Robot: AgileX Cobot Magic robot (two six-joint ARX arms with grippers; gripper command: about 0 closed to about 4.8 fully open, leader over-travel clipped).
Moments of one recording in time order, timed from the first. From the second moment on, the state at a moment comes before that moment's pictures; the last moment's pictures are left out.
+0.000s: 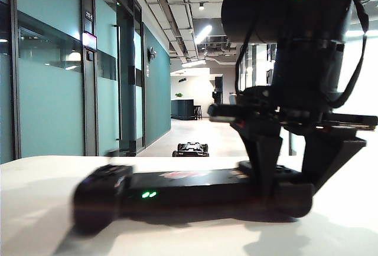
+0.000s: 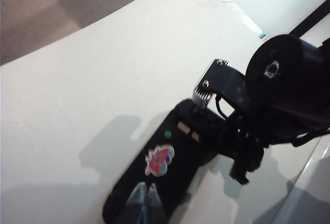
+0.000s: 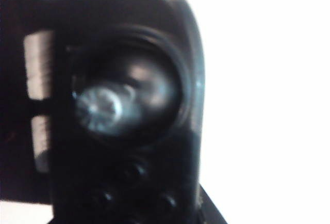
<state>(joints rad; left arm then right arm) -0.45 1.09 1.10 -0.69 0.45 0.03 0.72 1.59 0.95 -0.71 0.06 0.52</state>
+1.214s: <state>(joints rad) -0.46 1.15 0.72 -0.25 0.58 0.20 0.66 1.58 0.95 -0.79 0.10 0.72</state>
